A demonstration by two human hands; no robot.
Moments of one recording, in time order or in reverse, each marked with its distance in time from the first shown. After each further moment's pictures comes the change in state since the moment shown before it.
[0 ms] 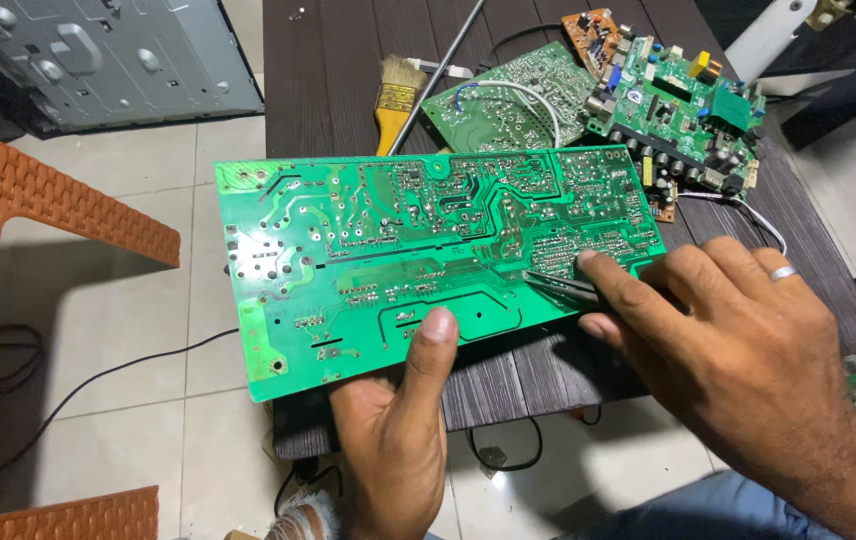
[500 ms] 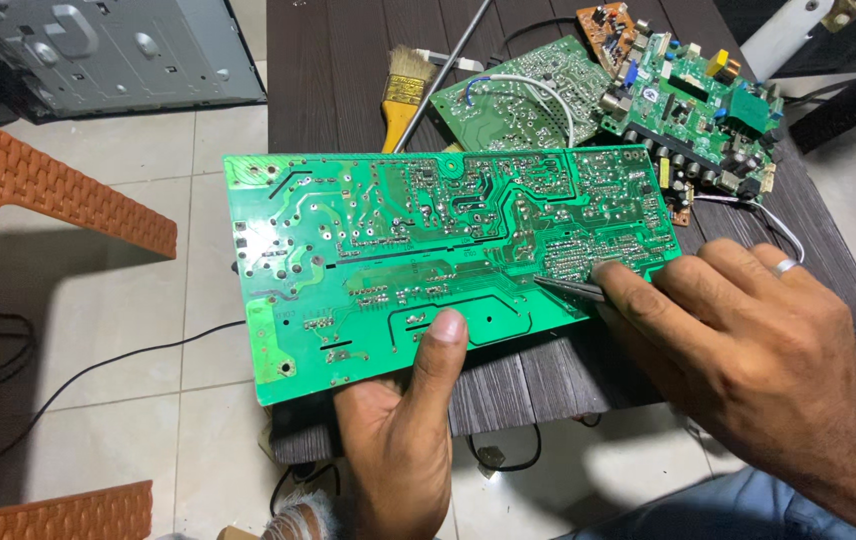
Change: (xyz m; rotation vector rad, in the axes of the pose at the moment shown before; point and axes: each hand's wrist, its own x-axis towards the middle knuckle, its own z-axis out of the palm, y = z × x) left_hand 0.001 -0.001 0.000 0.005 0.029 -0.010; right_hand 0.008 0.007 0.002 0.149 -0.005 -0.077
